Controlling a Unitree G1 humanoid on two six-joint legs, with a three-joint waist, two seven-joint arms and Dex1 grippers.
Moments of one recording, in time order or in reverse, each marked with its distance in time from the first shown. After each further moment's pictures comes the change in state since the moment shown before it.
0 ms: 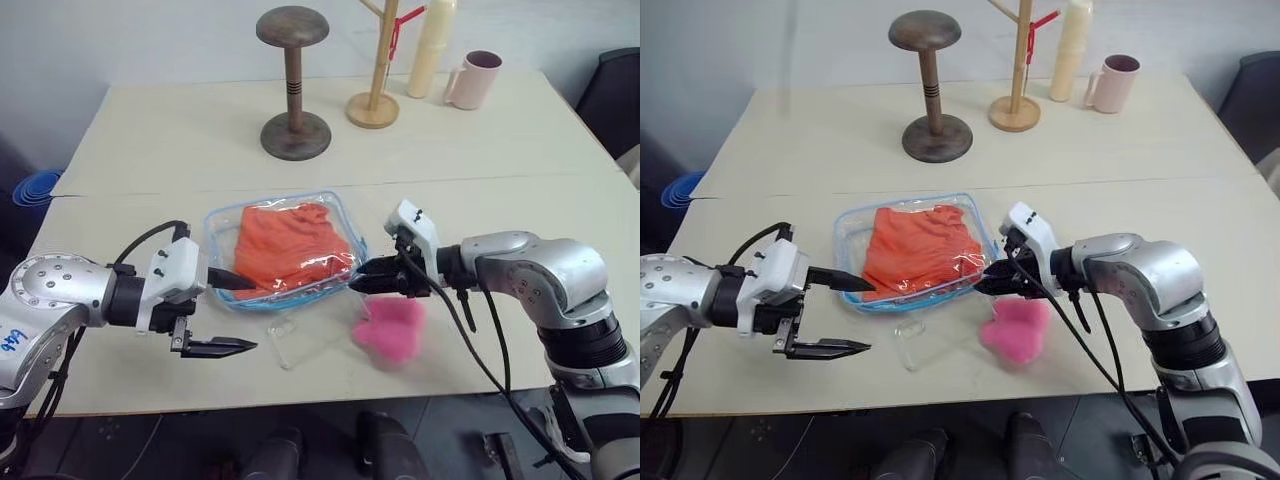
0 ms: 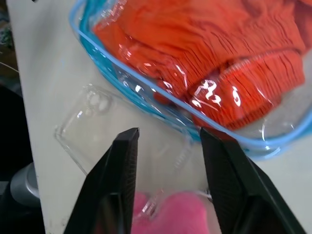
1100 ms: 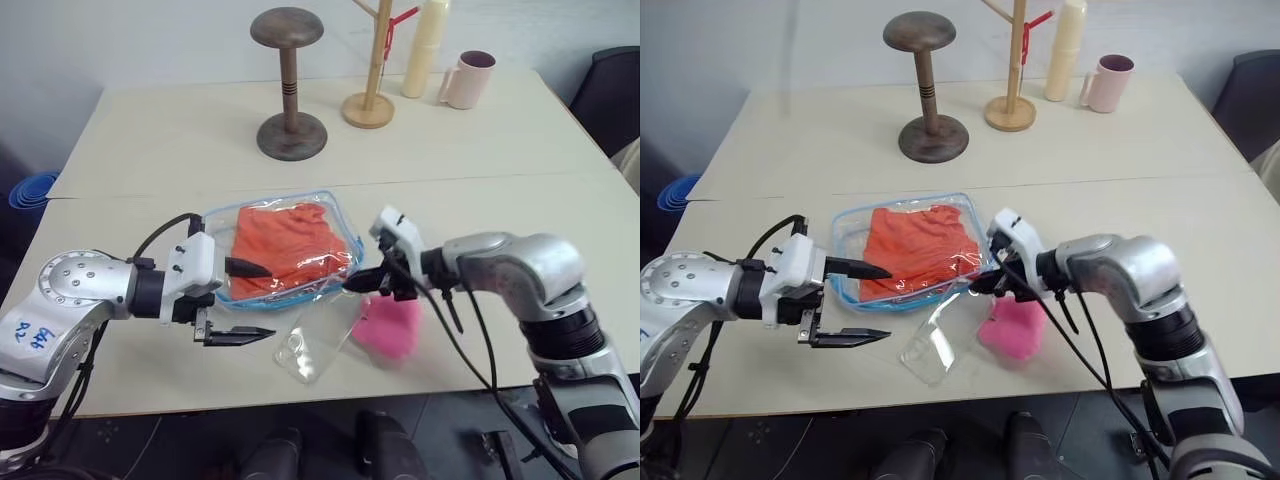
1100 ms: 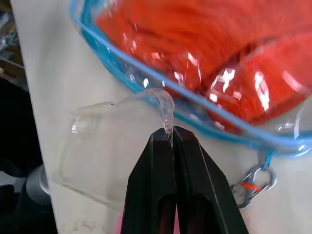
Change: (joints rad) left arm -0.101 -0.125 -0.072 0.006 0.049 -0.041 0.063; right arm -0.074 0.026 -0.030 0.050 0.029 0.072 -0.003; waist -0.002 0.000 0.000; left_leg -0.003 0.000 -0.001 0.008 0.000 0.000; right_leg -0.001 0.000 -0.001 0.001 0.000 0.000
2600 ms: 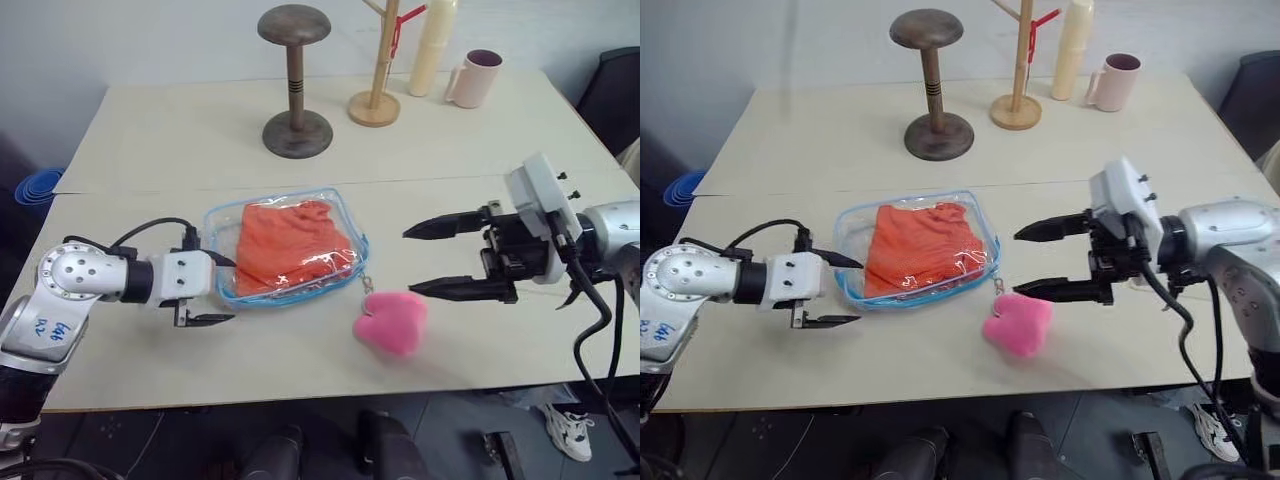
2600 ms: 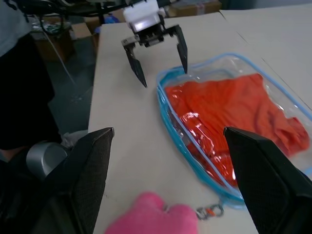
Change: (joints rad) left arm -0.007 0.084 -0.143 0.316 0.476 -0.485 -0.040; right arm 0.205 -0.338 -0.223 -0.182 0.161 -0.557 0.412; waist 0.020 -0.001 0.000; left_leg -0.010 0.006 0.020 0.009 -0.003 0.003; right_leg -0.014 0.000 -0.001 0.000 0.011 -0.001
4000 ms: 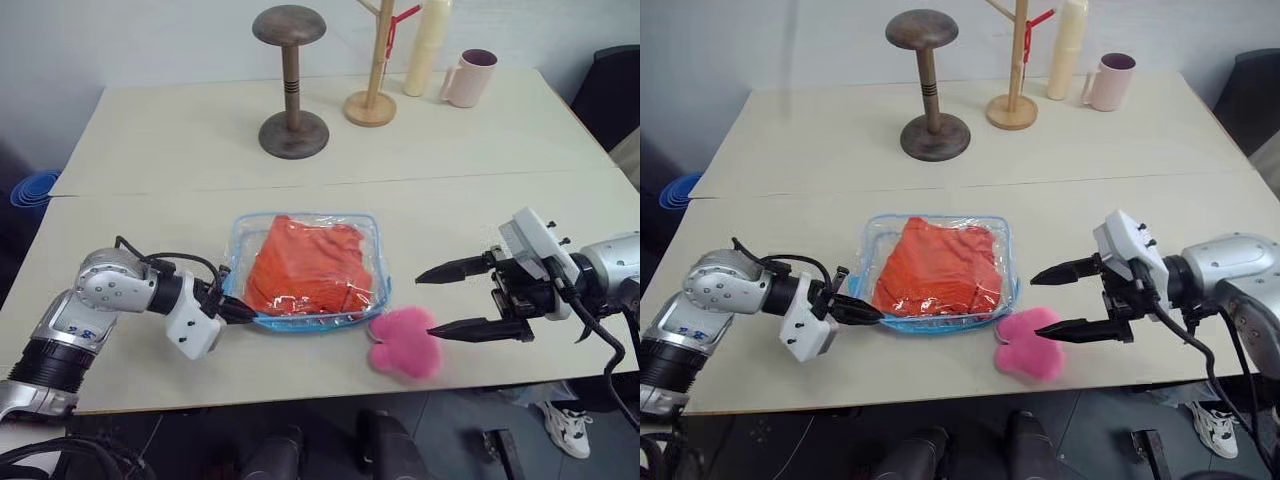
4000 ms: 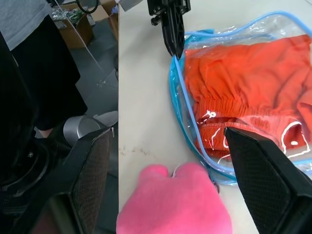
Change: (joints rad) left arm -0.147 -0.114 -0.139 0.355 0.081 -0.890 -0.144; right arm 0.212 -0.088 -0.034 0.008 -0.043 -0.062 0.108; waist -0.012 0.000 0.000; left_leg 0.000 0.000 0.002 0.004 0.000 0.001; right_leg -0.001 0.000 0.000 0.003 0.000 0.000
